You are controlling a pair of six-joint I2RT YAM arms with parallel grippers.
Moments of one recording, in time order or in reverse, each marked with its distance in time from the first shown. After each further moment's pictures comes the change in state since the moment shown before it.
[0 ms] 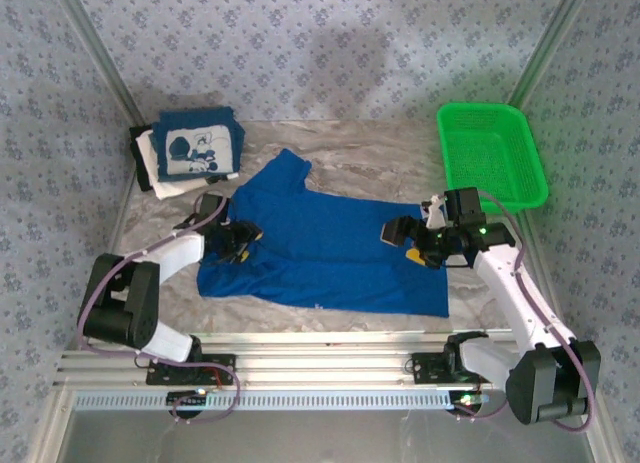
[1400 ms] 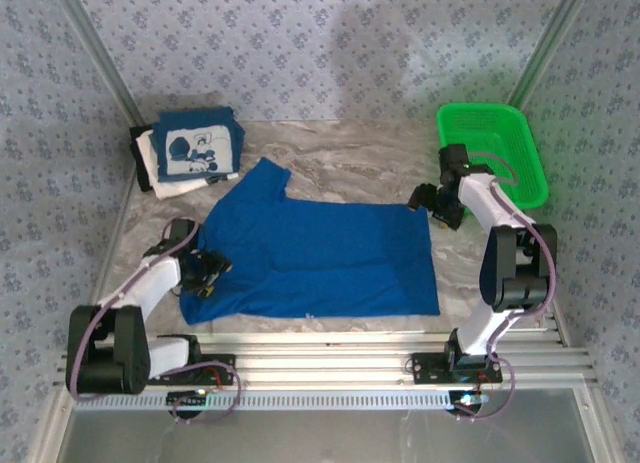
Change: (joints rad) left arm 0.199 -0.319 -0.208 -0.360 -0.116 0.223; right arm -0.113 0.642 0.443 -0.042 0.542 -0.054
